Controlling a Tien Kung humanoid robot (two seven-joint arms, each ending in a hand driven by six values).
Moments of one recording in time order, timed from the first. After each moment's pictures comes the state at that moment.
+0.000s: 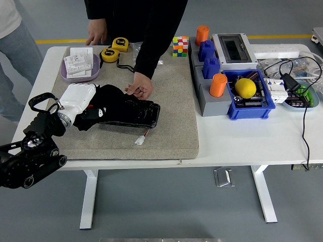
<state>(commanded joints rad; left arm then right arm) -0.71 0.41 -0.40 -0.96 1.80 0.45 0.24 0.18 -0.32 0.39 0.18 -0.21 0.07 -0.19</state>
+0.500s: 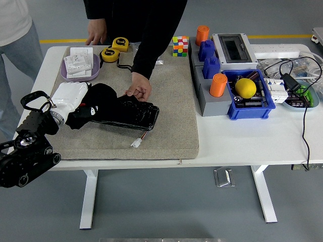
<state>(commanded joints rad) -0.70 0.43 -0.43 -0.96 1.80 0.45 0.23 0.18 -0.32 0.39 0.18 -0.21 0.07 -0.19</state>
